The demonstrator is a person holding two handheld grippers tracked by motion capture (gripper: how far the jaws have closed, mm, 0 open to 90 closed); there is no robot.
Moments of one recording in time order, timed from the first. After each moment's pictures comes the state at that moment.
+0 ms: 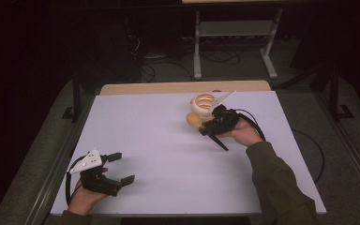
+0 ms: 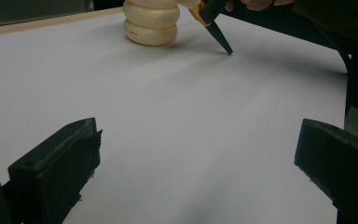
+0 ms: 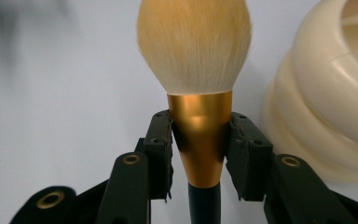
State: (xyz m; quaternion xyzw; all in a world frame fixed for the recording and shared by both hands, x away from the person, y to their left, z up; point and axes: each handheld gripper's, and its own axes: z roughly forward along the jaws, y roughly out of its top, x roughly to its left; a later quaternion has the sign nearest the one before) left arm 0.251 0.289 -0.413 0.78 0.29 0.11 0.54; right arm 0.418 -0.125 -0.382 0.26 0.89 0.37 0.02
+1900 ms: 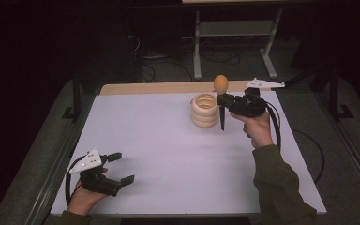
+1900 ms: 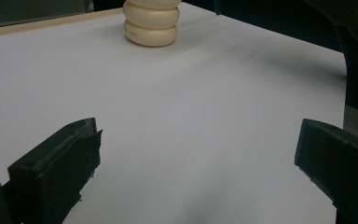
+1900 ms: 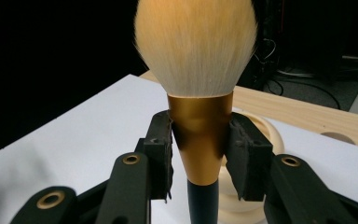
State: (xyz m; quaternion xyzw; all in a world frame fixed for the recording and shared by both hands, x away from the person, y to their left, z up) left arm 0.251 0.289 -0.413 0.78 0.29 0.11 0.54; right arm 0.404 -0.187 -0.332 0.40 0.72 0.56 0.12
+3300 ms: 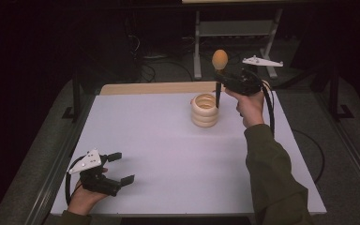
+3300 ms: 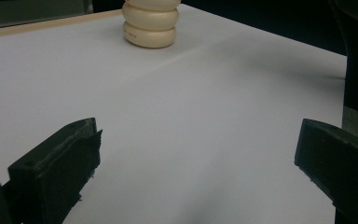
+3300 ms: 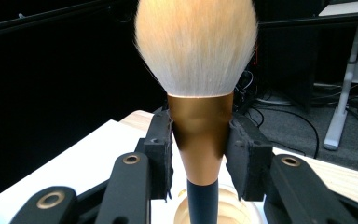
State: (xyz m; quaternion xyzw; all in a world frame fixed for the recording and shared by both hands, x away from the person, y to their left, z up) left arm 0.251 0.289 -0.413 0.77 0.30 0.11 0.55; right arm 0.441 -0.171 -0.292 0.42 0.67 0.59 0.17
